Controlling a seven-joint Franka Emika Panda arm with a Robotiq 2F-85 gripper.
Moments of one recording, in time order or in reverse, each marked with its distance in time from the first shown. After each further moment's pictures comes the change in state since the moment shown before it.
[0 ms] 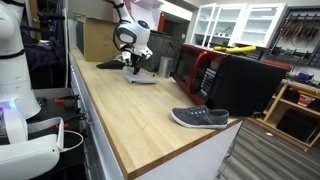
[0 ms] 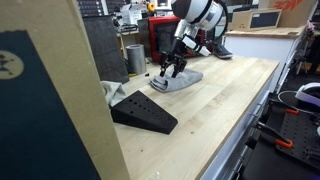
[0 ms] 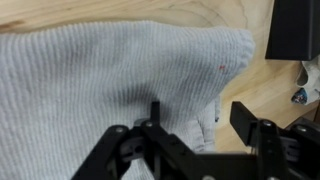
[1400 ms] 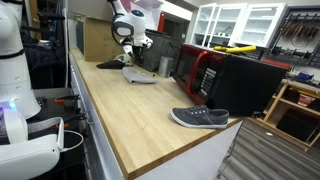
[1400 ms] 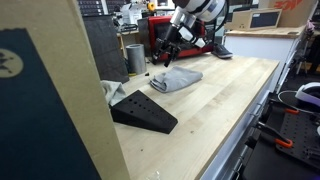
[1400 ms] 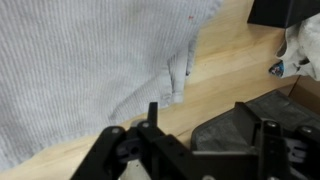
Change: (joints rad) arm -0.035 -0.075 0.095 -0.018 -0.060 0.178 -0.010
